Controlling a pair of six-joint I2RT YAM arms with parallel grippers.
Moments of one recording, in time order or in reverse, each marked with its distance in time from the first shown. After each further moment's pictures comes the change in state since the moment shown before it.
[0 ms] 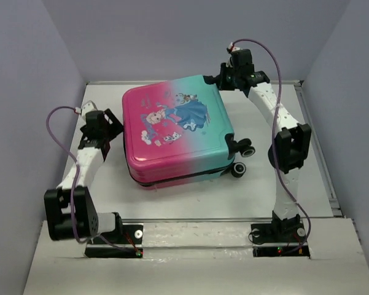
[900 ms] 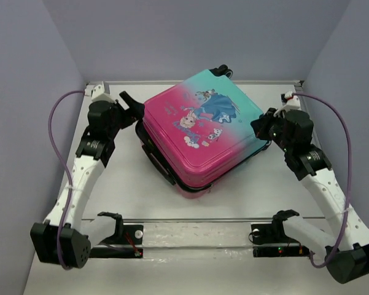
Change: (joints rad) left arm -0.241 -0.365 0.076 -0.130 0.148 -0.088; right arm -0.040 -1.095 -0.973 0.283 0.005 0.142
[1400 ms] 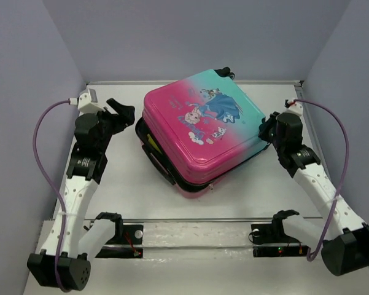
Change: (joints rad) left arm 0.044 -0.066 0.008 0.046 0.011 0.019; right arm -0.050 0.011 -0.192 0.053 0.263 0.098
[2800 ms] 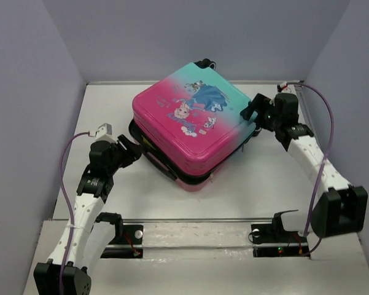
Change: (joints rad) left arm 0.000 -0.229 -0.408 -0.108 0.128 -0.073; right arm -0.100 0.276 0.164 0.053 -0.322 0.057
